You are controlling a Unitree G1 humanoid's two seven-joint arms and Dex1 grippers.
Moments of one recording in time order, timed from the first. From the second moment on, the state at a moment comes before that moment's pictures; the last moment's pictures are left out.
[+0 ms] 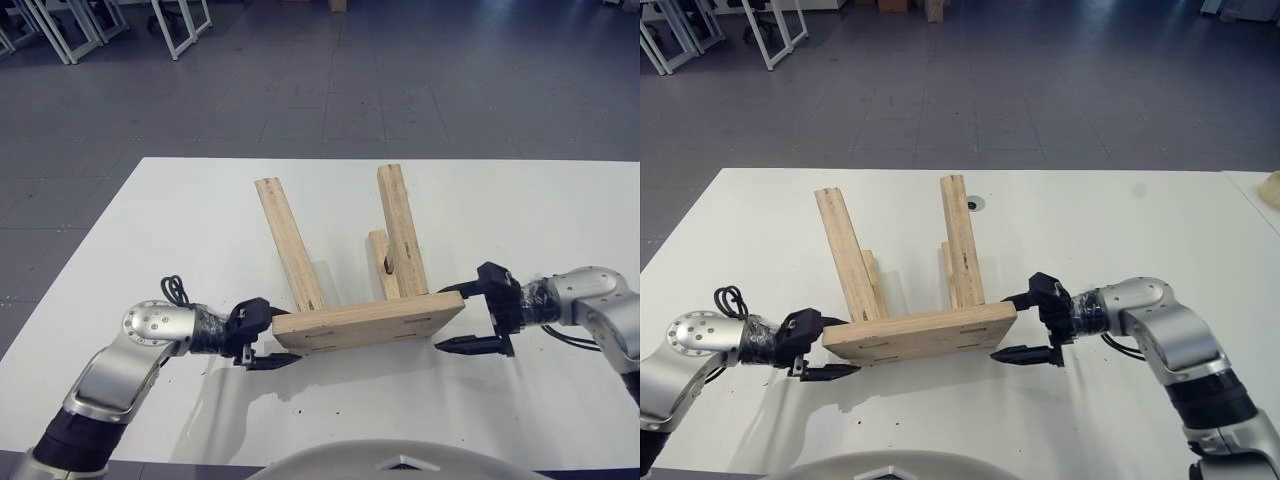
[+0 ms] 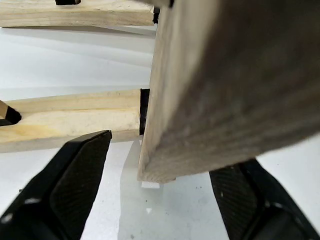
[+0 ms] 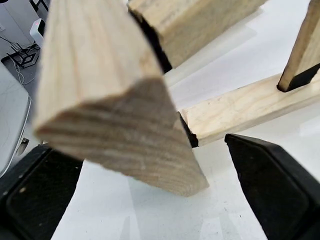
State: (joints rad) left arm 0.07 0.84 -0.10 -0.38 -0.32 0.47 -1.19; right arm -0.22 -0.85 0.19 -0.18 0.48 0.60 1.31
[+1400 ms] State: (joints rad) left arm -0.53 1.09 0.06 -0.06 -1.94 1.38 -0.72; right arm -1.10 -1.23 0.61 0.19 1.91 1.60 1.01
